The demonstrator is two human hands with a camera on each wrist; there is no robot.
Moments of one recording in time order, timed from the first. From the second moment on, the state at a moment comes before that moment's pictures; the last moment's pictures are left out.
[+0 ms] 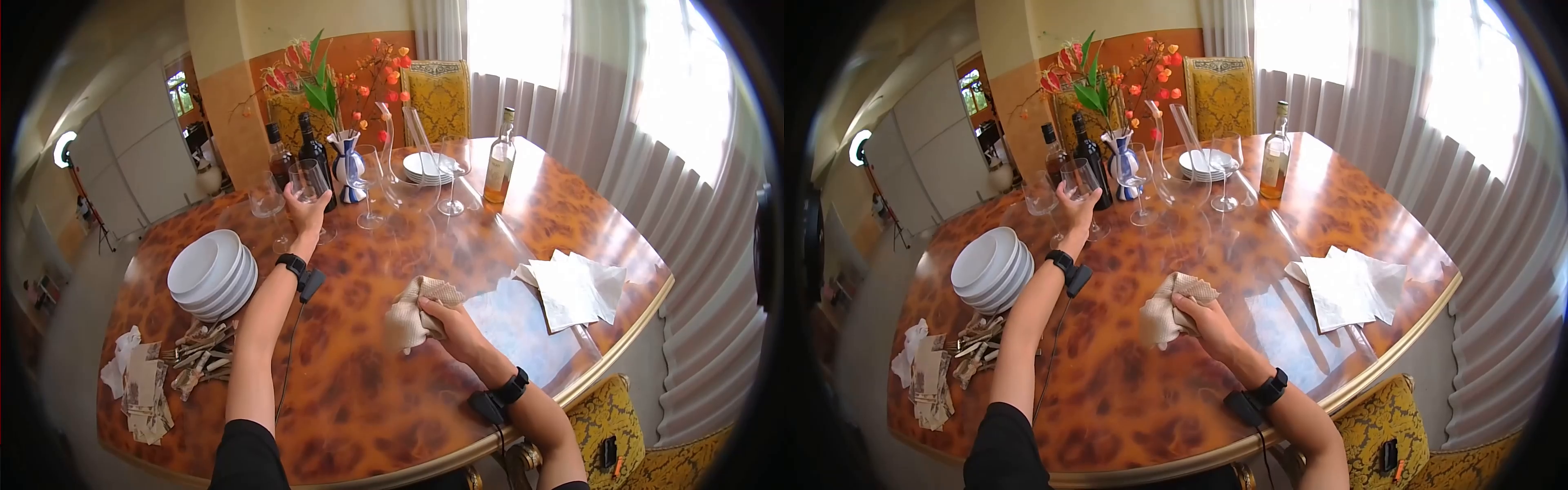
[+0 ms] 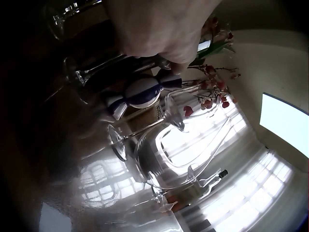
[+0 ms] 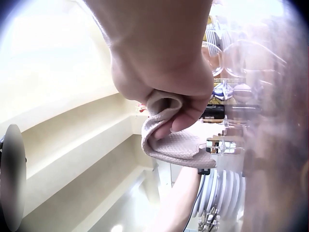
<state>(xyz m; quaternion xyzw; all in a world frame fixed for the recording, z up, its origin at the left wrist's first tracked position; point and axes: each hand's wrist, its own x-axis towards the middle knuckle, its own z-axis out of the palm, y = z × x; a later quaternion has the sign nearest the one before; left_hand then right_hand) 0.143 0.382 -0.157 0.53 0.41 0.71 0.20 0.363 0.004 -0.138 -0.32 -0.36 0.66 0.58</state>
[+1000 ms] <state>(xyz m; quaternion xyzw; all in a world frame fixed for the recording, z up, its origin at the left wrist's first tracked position) 0.281 0.367 -0.136 0.48 0.47 0.67 0.32 0.364 0.004 -0.140 -0.36 -0.31 0.61 0.63</state>
